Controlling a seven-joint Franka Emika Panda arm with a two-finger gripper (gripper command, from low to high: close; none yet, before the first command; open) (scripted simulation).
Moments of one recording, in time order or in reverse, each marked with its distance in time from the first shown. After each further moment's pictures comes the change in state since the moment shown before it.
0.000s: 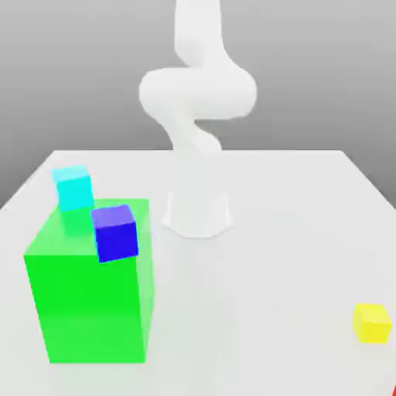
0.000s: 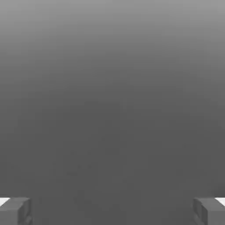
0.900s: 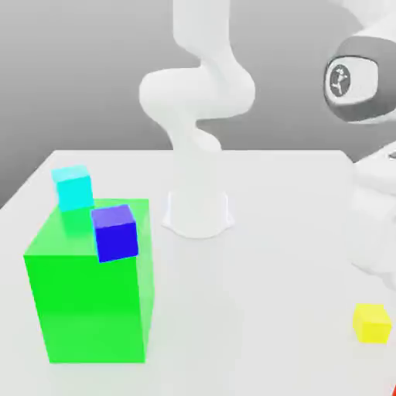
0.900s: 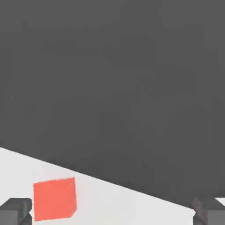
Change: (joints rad) arm 0.237 0.991 0.194 0.209 -0.126 0.170 0.193
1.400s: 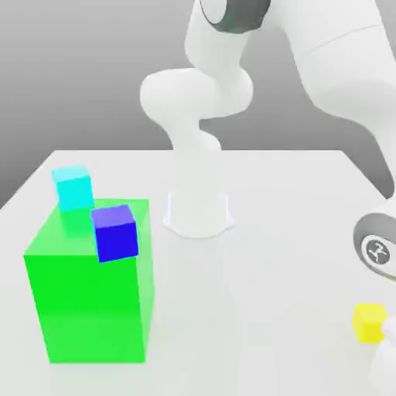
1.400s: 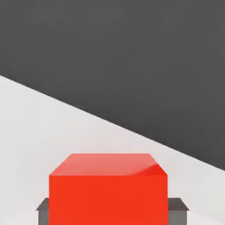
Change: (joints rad) arm 0.122 0.360 -0.035 0.081 -0.091 0.132 0.086
